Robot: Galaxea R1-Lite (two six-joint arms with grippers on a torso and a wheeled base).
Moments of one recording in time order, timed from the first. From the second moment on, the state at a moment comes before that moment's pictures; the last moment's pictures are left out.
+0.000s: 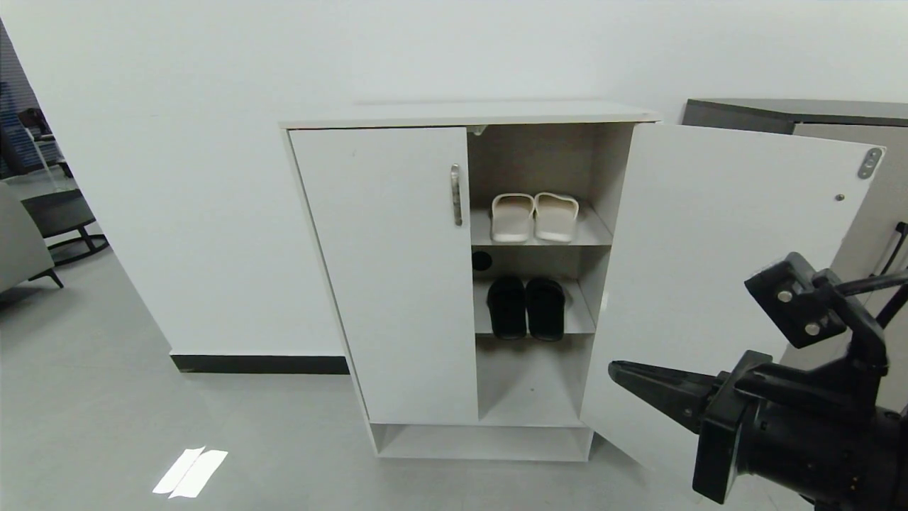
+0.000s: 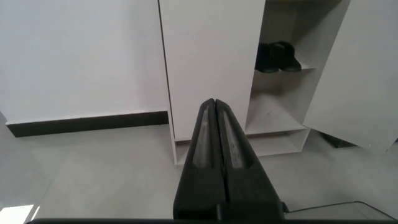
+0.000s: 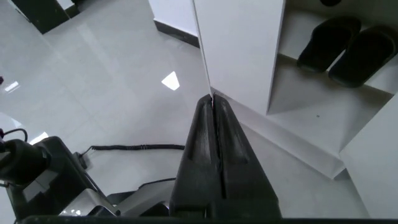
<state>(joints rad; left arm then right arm) 0.00 0.01 0.00 0.00 -0.10 0.01 0.91 1.34 -0.57 -0.57 -0.11 0.23</state>
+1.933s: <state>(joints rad) 0.00 0.01 0.00 0.00 -0.10 0.01 0.90 1.39 -0.54 -0.57 -0.06 0.24</state>
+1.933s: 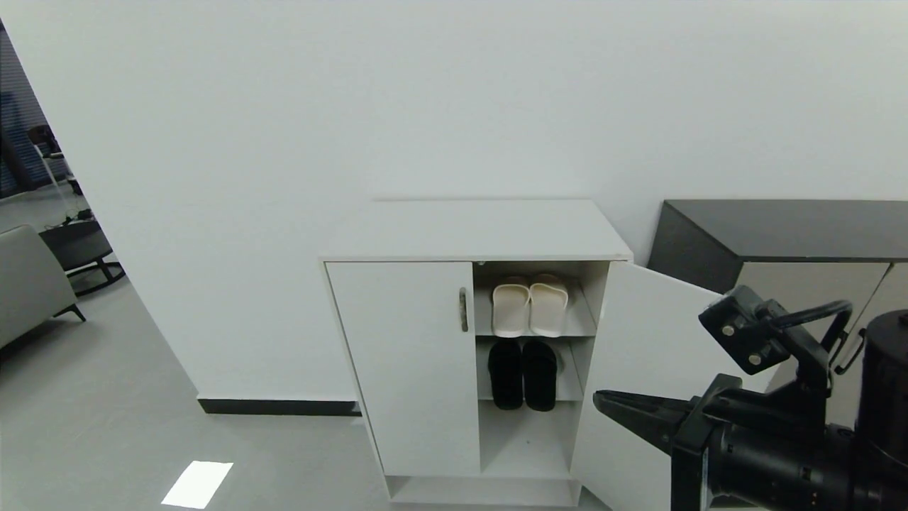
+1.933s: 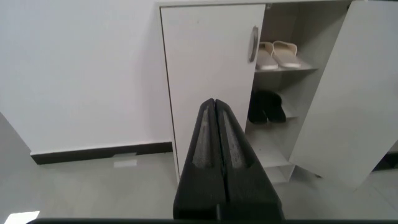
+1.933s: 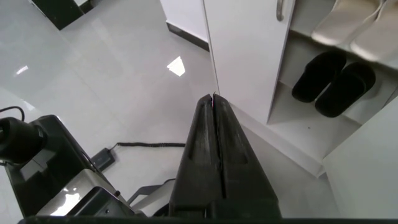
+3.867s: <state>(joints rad) 0.00 0.01 0.00 0.00 -0.10 0.01 0.89 1.38 -0.51 -0.57 -0.06 0.23</state>
